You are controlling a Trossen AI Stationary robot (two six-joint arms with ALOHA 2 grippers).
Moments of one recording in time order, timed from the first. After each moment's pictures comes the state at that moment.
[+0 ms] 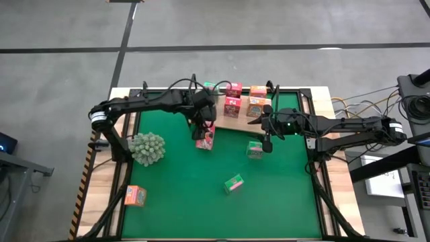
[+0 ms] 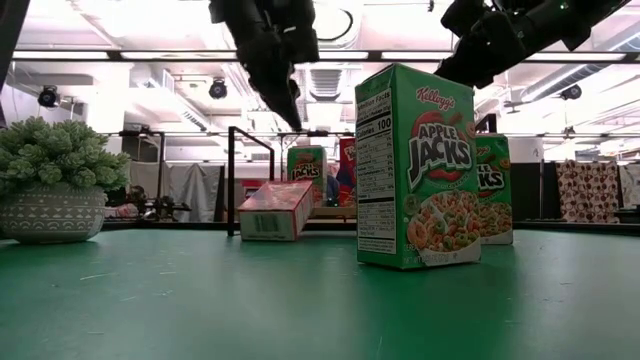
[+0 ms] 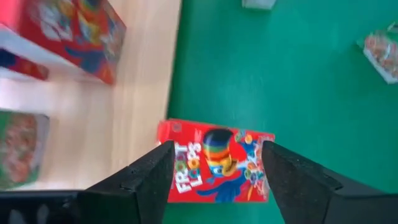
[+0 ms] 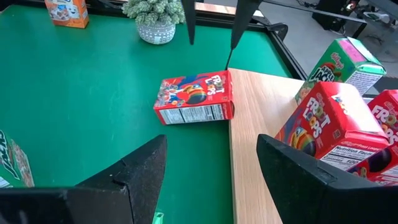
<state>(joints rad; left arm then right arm) 0.28 1.71 1.50 -0.88 0.12 0.30 -0.17 1.00 0.63 -0.05 -0.03 -0.18</state>
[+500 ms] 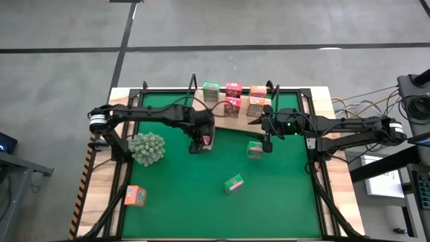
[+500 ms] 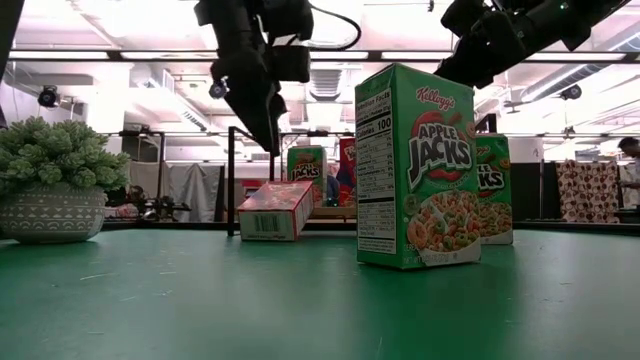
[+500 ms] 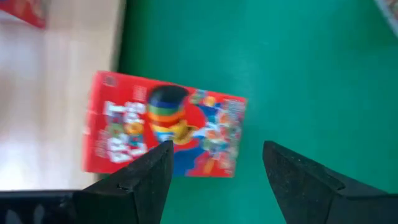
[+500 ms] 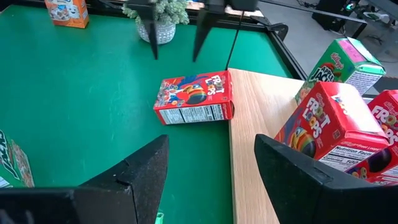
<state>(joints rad) 0.15 1.70 1.37 -0.88 0.01 0.16 -0.17 1.00 0.63 -0.05 -0.03 -0.18</state>
